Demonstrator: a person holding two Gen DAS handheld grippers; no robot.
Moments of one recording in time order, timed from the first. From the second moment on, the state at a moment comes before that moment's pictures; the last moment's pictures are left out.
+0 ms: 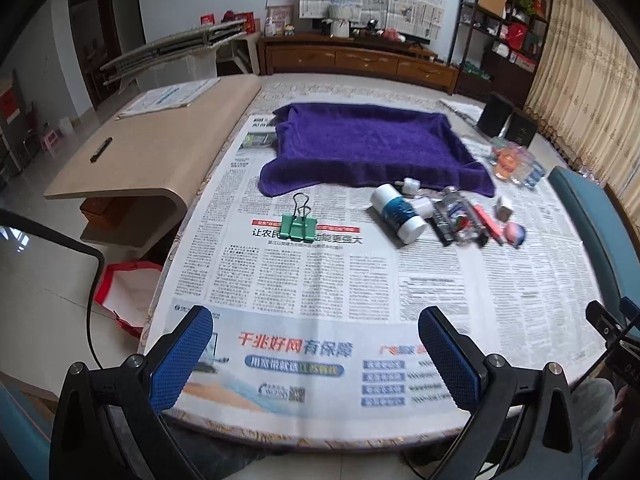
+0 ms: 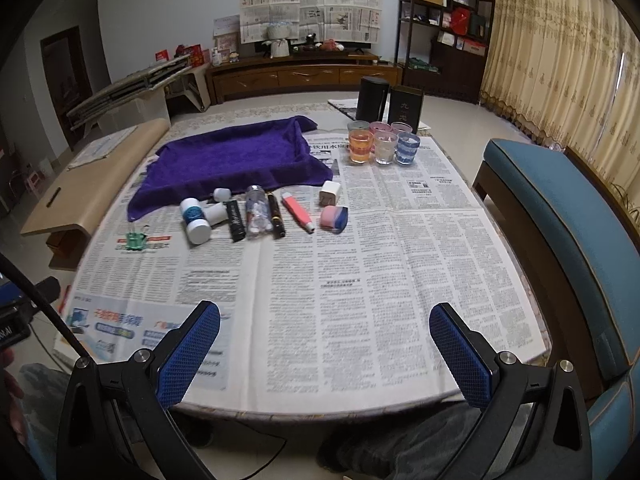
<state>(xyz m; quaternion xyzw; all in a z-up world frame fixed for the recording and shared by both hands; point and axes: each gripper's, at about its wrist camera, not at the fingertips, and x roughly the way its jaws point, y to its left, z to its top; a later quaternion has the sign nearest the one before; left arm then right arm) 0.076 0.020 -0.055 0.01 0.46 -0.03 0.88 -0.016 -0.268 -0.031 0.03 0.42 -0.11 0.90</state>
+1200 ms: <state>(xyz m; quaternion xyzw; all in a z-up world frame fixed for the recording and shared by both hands) 0.209 0.031 -0.162 0.04 0.47 -0.09 0.88 0.139 -0.343 -0.163 0.07 0.50 -0.08 0.86</state>
